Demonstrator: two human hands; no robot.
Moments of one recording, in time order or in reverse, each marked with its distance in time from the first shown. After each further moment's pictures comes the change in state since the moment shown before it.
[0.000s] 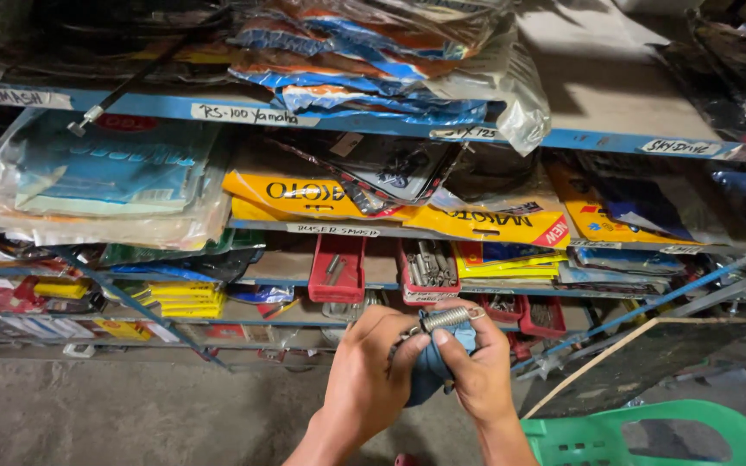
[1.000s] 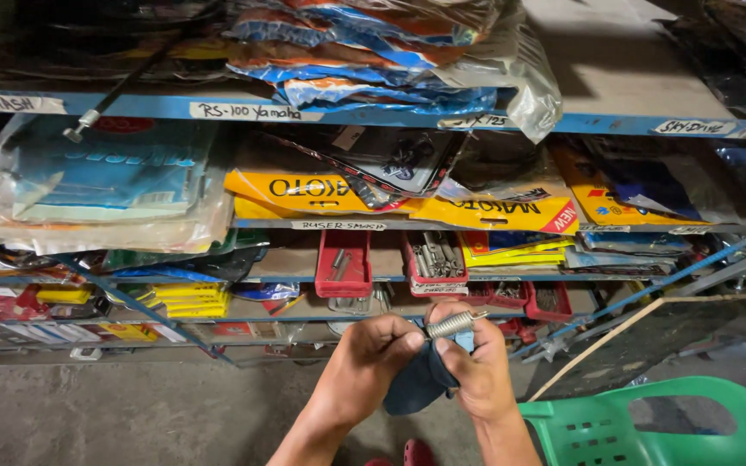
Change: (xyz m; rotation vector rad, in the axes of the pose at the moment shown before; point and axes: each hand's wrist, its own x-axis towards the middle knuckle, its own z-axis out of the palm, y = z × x) left_hand -0.003 -0.025 -0.022 -0.600 -0.281 -0.579; right_hand -0.008 0.013 0.012 0.197 -0.101 0.006
